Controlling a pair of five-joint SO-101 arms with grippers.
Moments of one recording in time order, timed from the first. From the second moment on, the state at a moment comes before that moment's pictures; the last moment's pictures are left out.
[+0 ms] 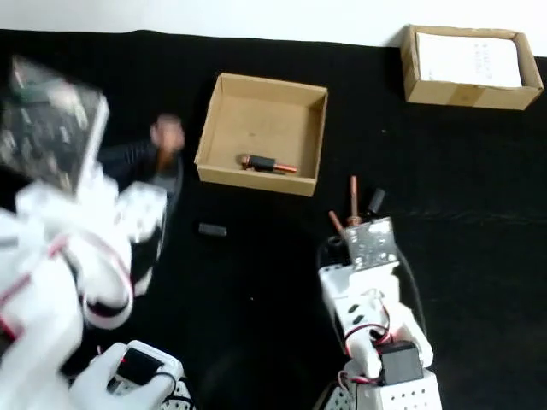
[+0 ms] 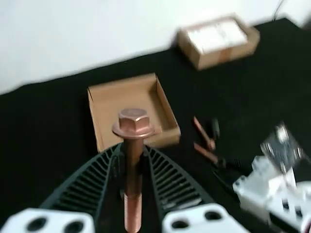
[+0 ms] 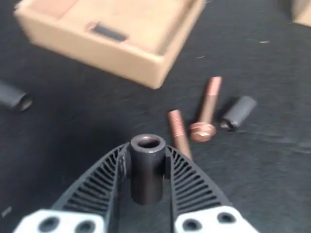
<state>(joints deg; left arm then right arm) 16.7 -44.1 -23.9 100.2 -1.8 -20.0 -104.6 90.2 56.7 6.5</state>
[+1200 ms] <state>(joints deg) 27.9 -100.6 75.4 38.5 4.0 -35.4 -104.7 93.8 23.3 10.6</state>
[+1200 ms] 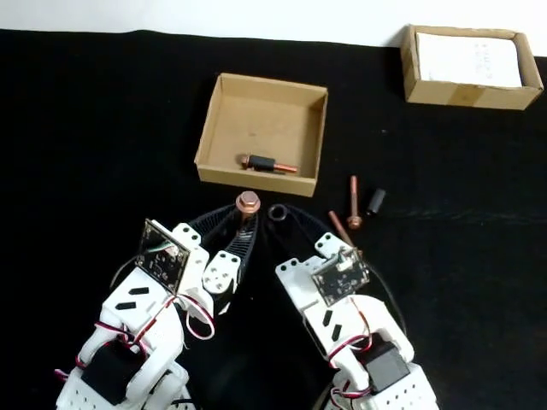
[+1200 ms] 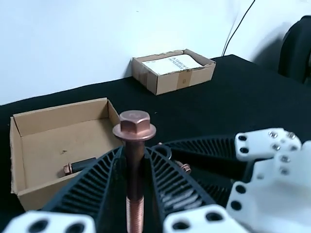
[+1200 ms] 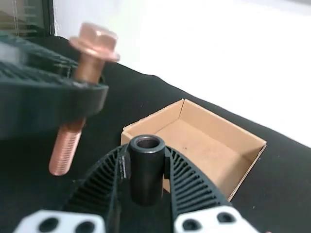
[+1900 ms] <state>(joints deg) 28.3 -90.8 76.0 16.3 6.2 -35.8 -104.6 95.7 23.2 1.7</state>
